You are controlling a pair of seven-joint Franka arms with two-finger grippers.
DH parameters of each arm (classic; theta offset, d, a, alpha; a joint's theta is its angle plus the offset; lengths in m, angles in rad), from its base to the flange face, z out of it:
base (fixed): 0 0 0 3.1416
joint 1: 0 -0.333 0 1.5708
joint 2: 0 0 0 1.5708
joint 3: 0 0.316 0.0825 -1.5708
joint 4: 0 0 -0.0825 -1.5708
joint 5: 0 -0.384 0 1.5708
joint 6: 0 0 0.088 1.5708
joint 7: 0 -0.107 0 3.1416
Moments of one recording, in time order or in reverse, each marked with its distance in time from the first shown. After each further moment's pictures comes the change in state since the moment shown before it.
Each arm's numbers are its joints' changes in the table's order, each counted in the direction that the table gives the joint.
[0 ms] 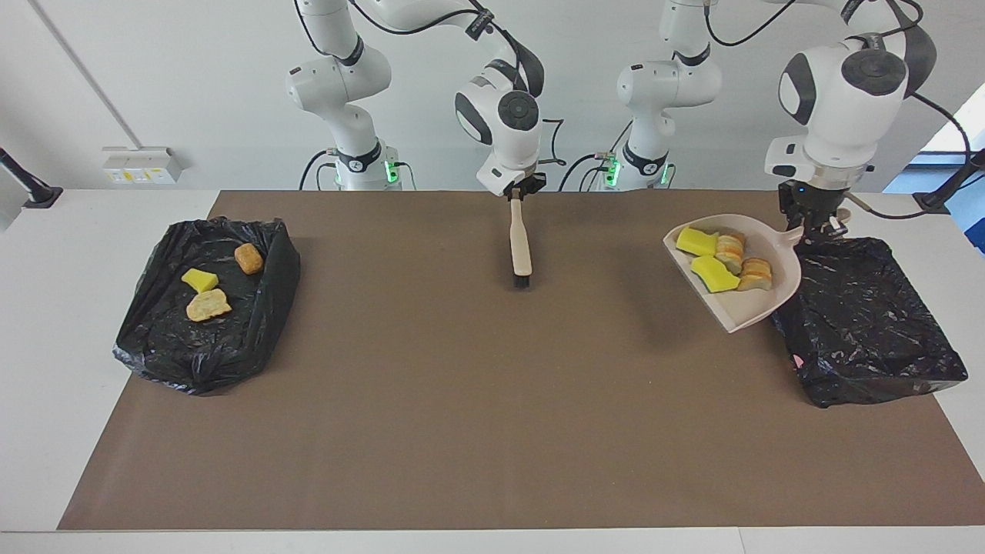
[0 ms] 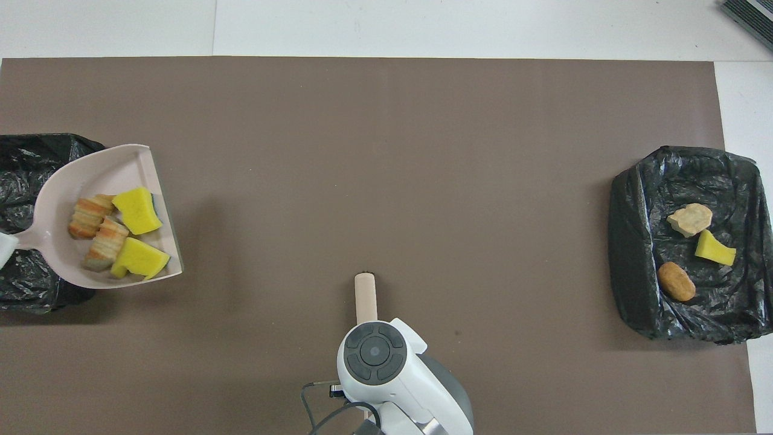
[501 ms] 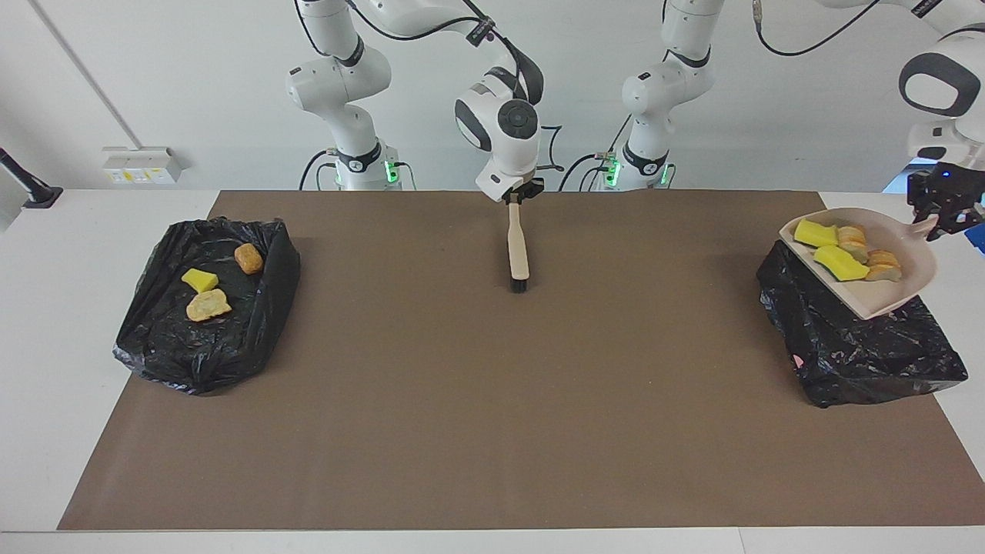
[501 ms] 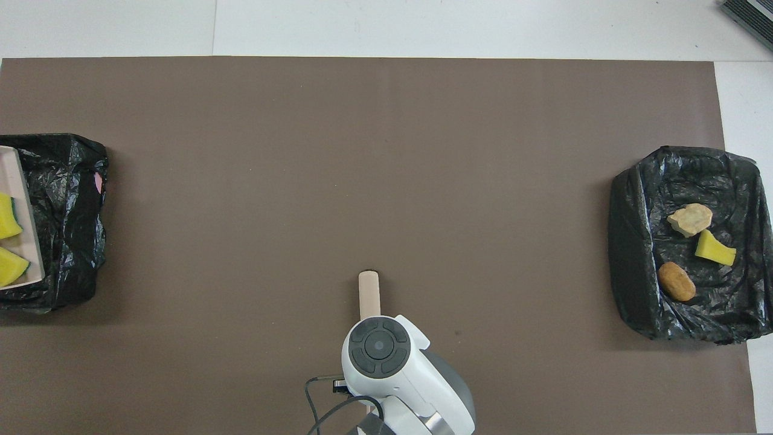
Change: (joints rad) left arm -0.377 0.220 0.007 -0.246 0.059 -0.140 -0.476; right arm 0.005 0.008 -0.008 0.008 0.001 -0.025 0.000
